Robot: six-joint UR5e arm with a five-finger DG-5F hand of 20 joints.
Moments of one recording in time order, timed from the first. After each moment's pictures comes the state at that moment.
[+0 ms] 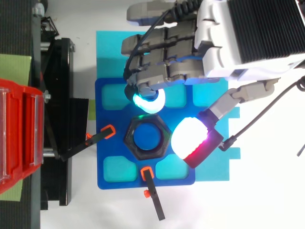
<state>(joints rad) 0.00 -2.19 -1.29 -2.71 -1.82 -1.27</state>
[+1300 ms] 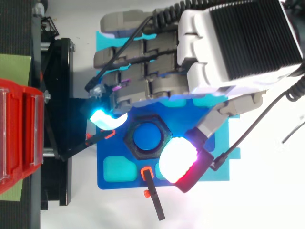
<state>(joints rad) 0.01 -2.23 -1.21 -2.70 -1.88 -1.27</state>
